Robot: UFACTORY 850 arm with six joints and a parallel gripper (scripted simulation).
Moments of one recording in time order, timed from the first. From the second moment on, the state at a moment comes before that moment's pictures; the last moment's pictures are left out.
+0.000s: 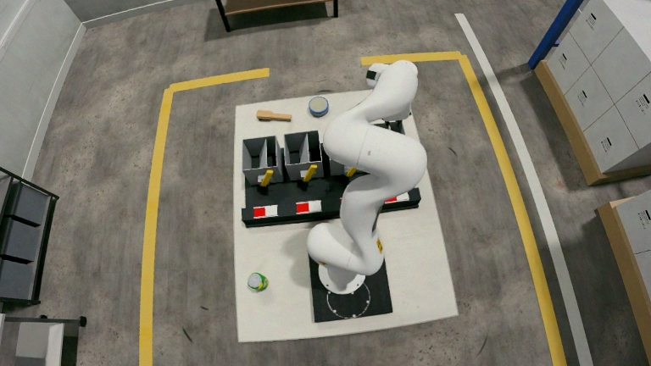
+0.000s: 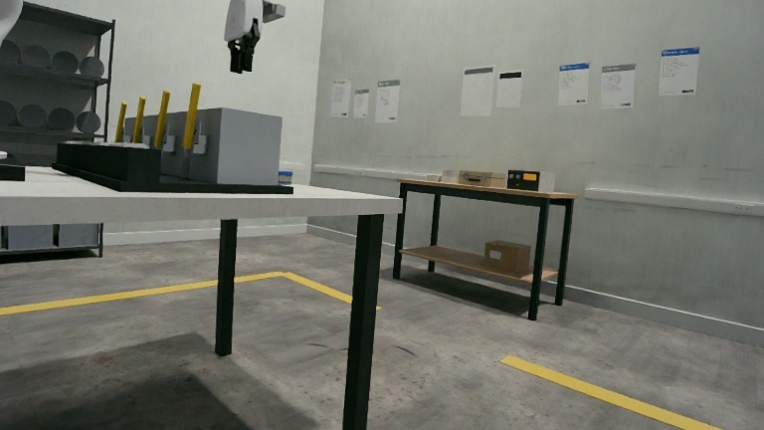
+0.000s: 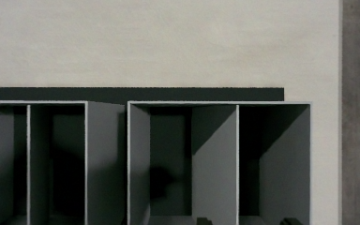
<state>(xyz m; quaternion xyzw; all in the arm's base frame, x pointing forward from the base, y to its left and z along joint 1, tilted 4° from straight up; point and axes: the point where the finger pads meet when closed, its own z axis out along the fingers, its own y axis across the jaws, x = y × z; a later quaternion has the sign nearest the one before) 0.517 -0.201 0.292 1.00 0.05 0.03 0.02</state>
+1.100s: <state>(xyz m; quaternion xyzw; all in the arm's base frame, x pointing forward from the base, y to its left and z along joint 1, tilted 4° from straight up) 0.413 -0.251 0.264 0.99 0.05 0.02 -0.09</state>
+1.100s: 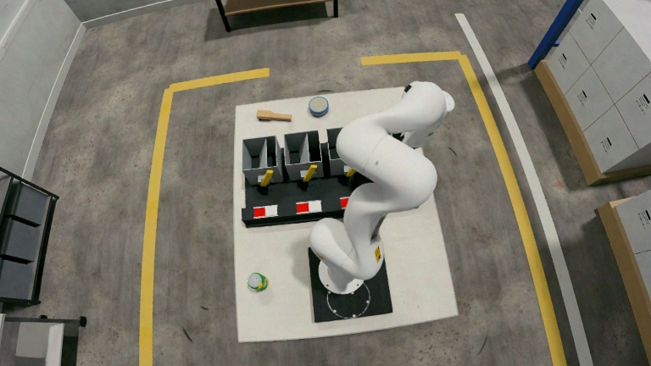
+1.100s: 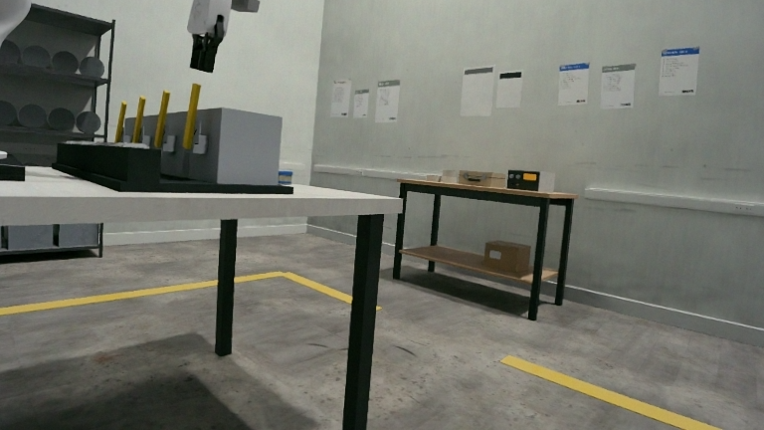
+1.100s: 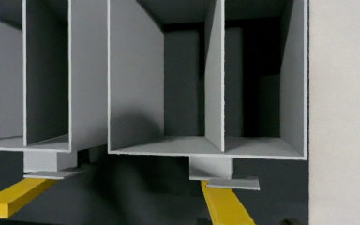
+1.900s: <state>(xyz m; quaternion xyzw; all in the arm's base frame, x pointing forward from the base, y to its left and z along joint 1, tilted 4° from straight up) 0.409 -0.253 0.260 0.99 0.05 0.02 -0.09</state>
